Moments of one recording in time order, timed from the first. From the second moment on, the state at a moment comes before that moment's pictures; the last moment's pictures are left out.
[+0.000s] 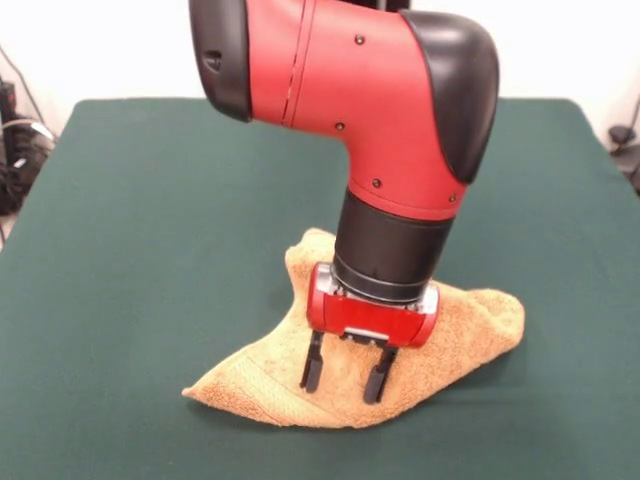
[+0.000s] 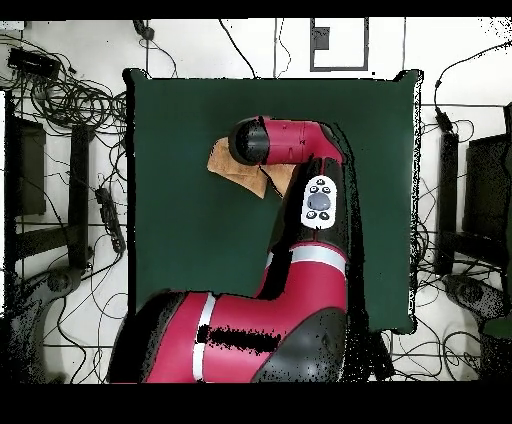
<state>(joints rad) -0.05 -0.15 -0.16 0.94 -0.08 0.51 1.84</state>
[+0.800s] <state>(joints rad) -0.06 -0.43 -0.15 1.14 -0.08 0.51 1.84</state>
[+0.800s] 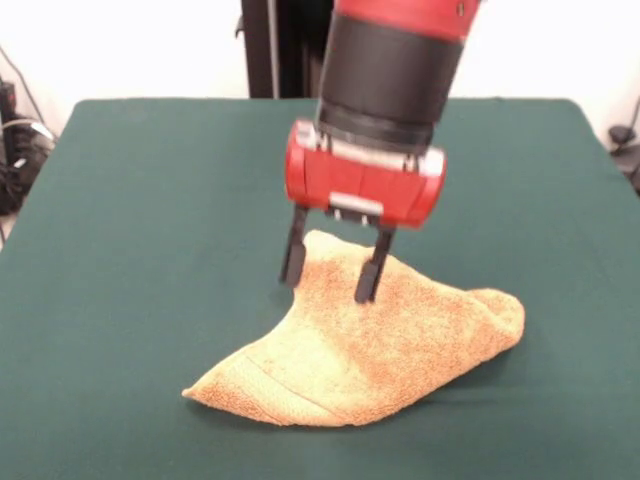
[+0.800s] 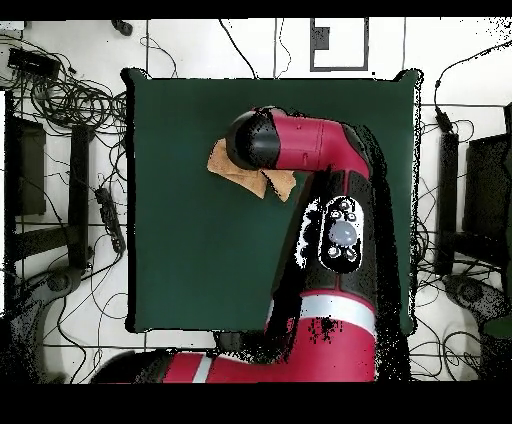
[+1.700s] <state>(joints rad) -0.19 -0.65 -0.03 1.54 -0.15 0.41 1.84</state>
